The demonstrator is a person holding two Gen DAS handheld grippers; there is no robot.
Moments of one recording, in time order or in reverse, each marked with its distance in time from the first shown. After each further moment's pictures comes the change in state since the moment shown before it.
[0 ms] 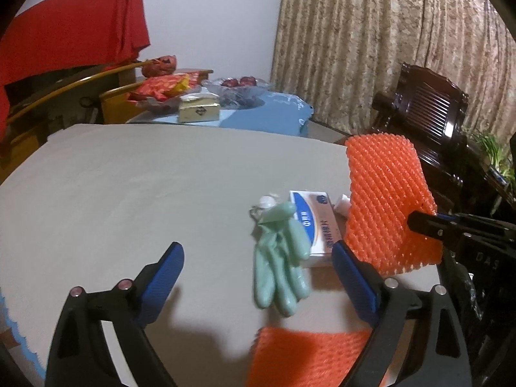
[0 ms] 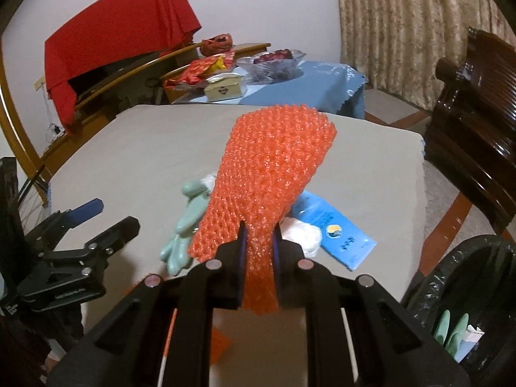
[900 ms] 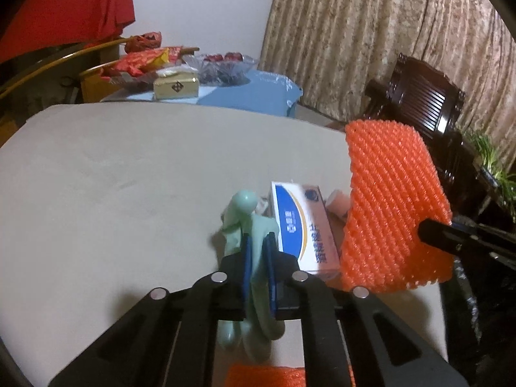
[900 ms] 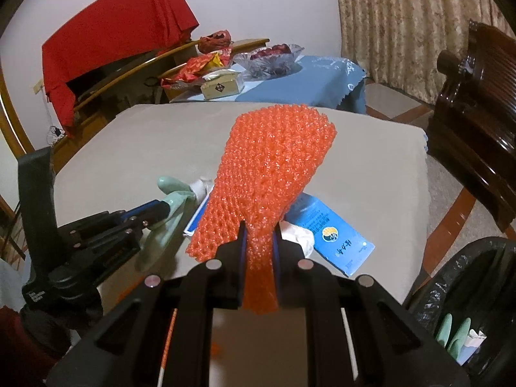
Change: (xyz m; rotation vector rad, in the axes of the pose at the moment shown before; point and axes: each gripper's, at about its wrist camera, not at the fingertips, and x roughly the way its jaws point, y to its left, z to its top) left arm 0.042 -0.010 0.009 -0.042 0.074 -0.076; right arm 0.006 -0.014 0.004 0.007 0.013 0.025
